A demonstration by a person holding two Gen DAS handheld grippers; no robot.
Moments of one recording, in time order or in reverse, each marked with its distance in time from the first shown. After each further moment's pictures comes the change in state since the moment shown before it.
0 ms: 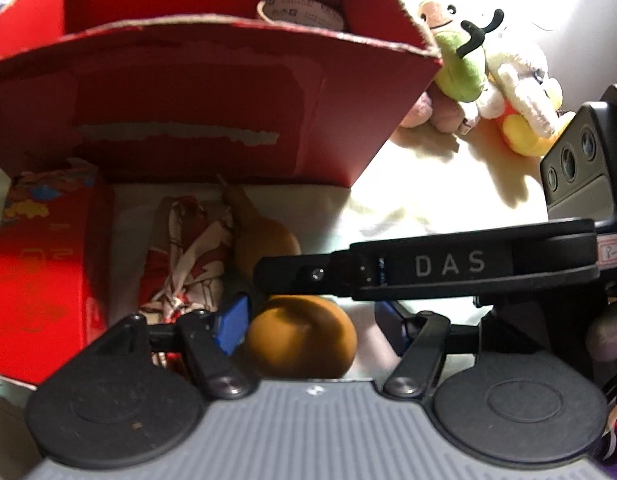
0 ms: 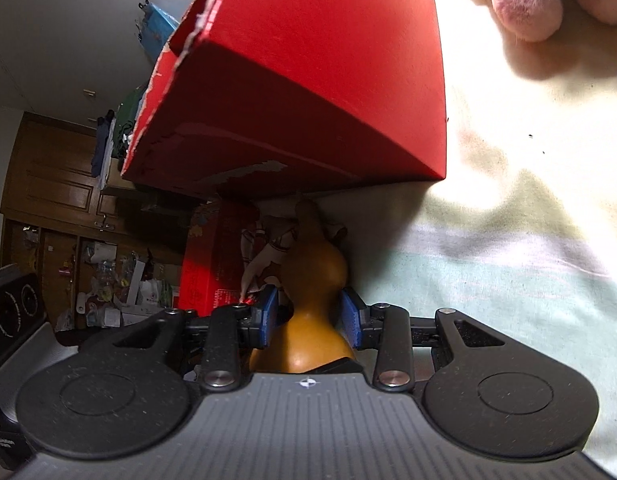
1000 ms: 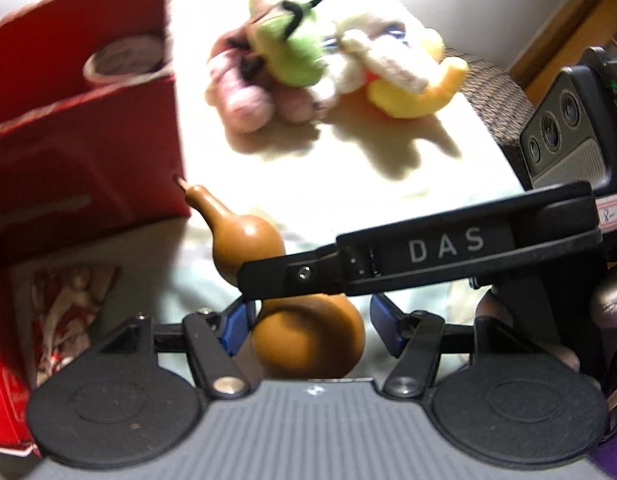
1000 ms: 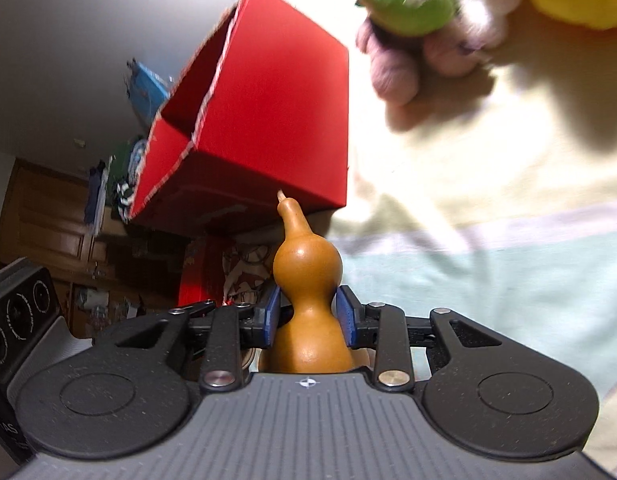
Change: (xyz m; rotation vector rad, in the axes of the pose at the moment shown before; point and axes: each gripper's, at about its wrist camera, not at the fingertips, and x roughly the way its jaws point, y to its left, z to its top) left arm -0.004 -0.086 0.000 0.276 -0.016 -0.143; right arm -0.124 -0.055 -0.020 0.064 -0.170 -0.043
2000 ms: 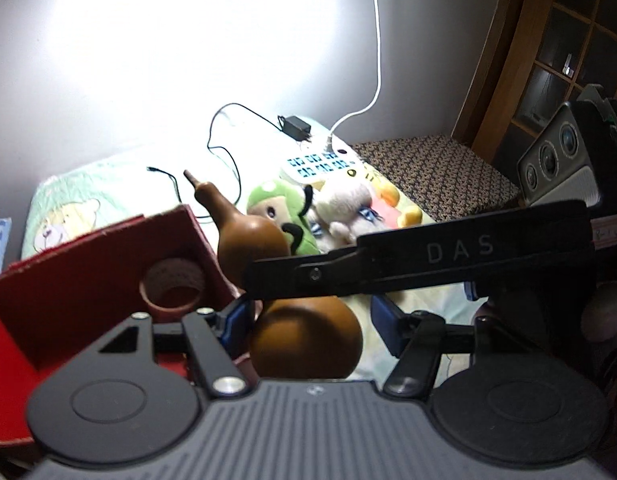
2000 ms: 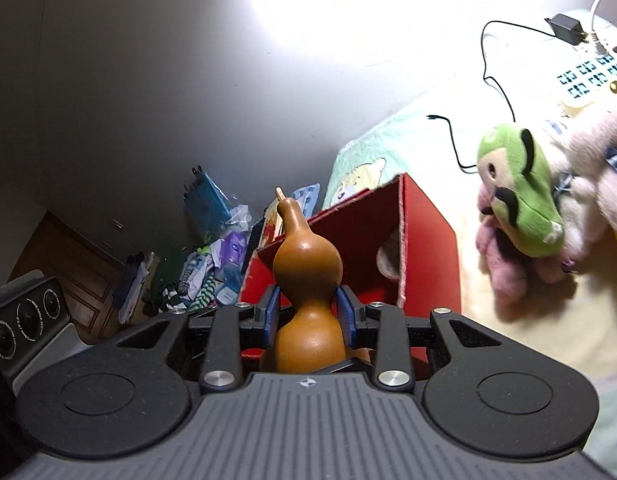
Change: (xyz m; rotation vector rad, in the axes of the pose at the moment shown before) left arm -0.124 0.031 0.083 0.252 -0.307 -0.030; right arm 0.006 0.154 0.055 -0.134 -0.388 0.055
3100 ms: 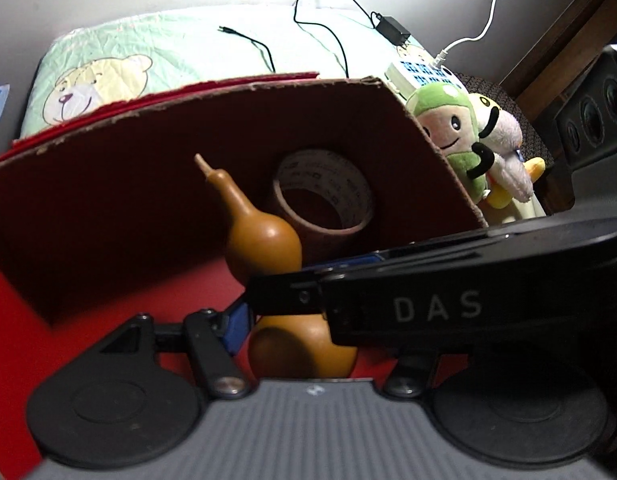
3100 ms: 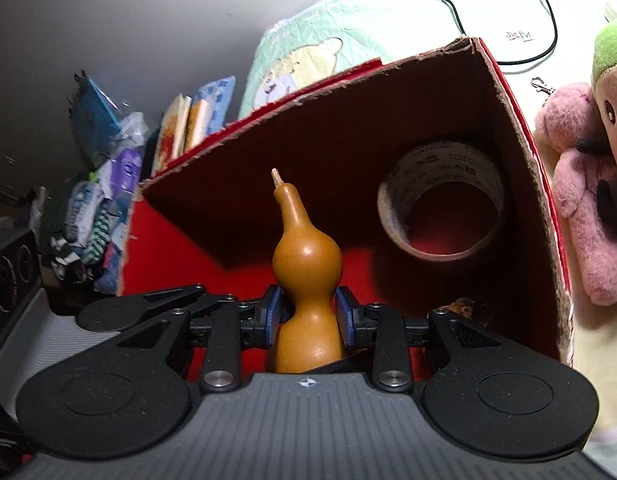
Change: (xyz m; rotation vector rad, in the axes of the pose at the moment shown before) left arm 0.096 0.175 -0.037 -0.206 0.321 -0.076; right arm 0.203 0.007 0.001 0.023 0.338 -0.329
